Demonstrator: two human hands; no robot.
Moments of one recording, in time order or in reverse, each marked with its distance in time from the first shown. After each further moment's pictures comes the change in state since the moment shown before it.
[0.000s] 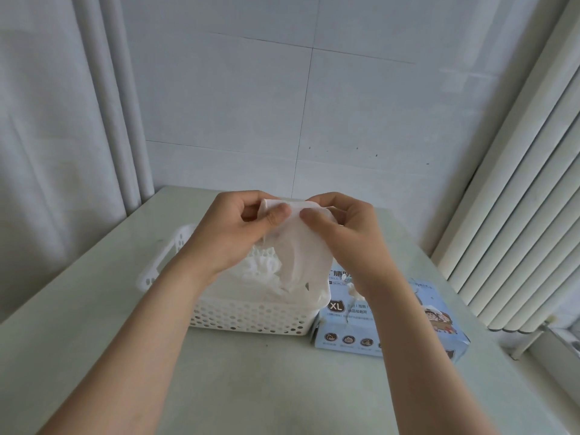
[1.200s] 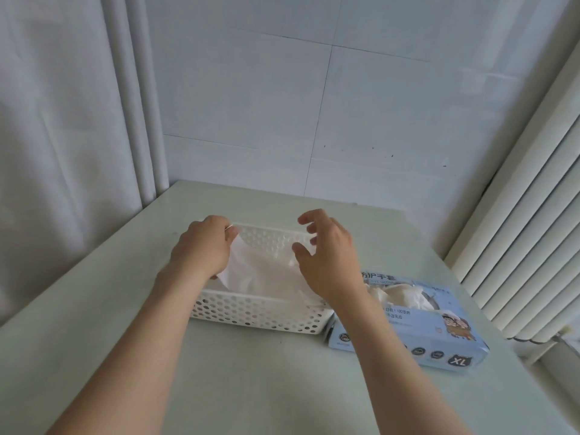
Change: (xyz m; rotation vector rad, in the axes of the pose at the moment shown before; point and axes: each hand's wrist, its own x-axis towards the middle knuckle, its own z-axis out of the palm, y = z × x) left_hand 0.000 -0.071 -0.049 0.851 0.181 -0.333; right_hand 0.008 0.052 0.047 -0.717 0.035 -0.127
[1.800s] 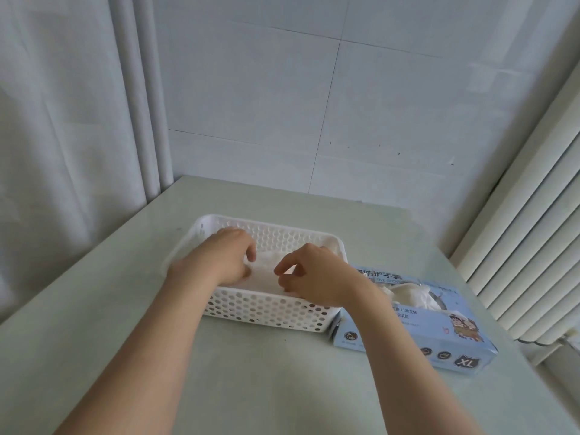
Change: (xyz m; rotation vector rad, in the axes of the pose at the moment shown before) left_hand -0.001 0.008 0.006 0.263 -0.365 0.157; right_hand 0.002 -0.003 -0.001 -0.078 -0.623 0.041
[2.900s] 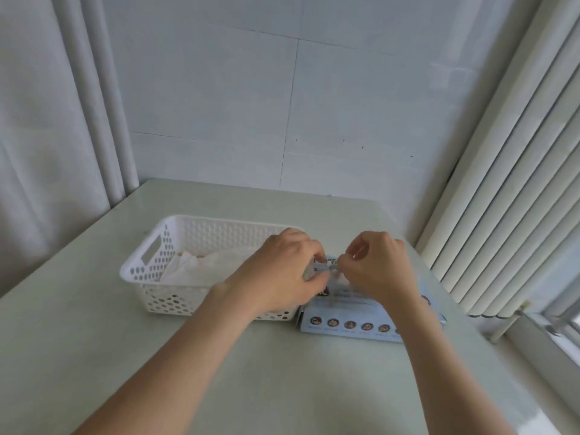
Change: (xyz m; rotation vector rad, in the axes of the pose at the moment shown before) left_hand -0.033 0.120 0.030 -0.079 0.221 0.608; right_hand -0.070 0.080 -0.040 -0.034 0.706 0.307
